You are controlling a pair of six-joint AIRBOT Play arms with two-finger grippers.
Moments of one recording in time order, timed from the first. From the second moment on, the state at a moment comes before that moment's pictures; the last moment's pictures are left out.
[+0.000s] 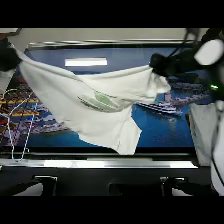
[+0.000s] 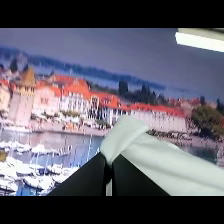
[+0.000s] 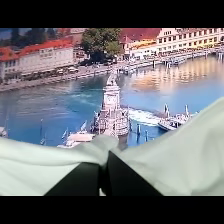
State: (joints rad) left arm 0.10 -1.30 1.68 1.35 -1.10 -1.65; right arm 0.17 -1.43 1.74 -1.35 1.19 1.87
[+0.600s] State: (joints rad) left arm 0.01 -1.72 1.61 1.33 -0.94 -1.65; right arm -0.02 -1.77 1.74 -0.98 1.15 1.73
